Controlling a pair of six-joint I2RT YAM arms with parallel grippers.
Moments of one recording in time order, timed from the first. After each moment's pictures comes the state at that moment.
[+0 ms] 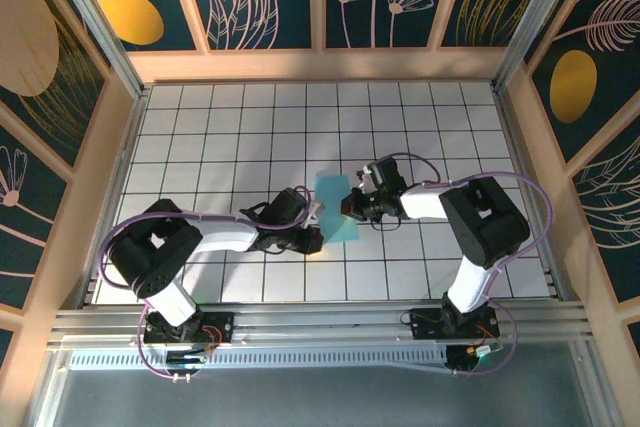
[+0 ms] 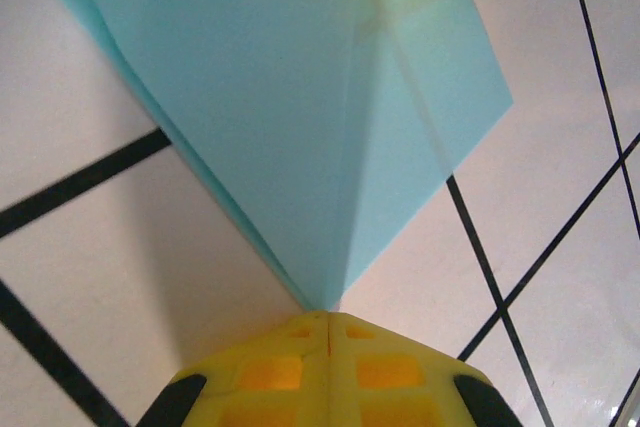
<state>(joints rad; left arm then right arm) -0.82 1.65 0.67 0.02 0.38 -0.53 0.51 1.76 0.75 0.06 -0.53 0.72</state>
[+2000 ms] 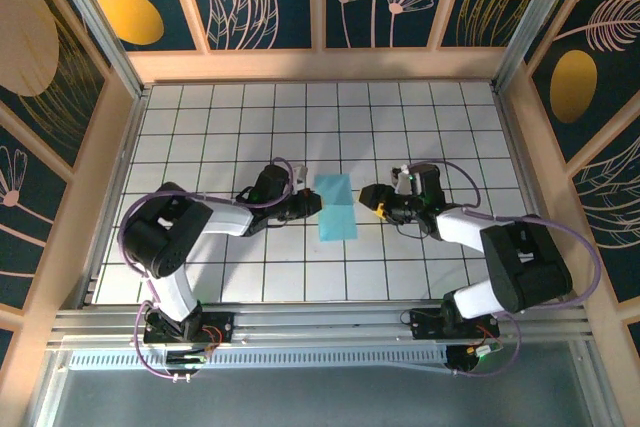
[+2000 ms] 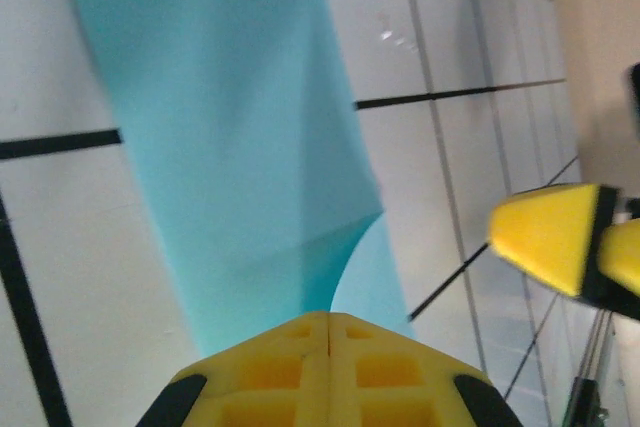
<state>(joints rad) -0.63 1.76 0.69 0.46 0.44 -0.81 0.34 1.44 0.48 0.23 -0.63 0.80</state>
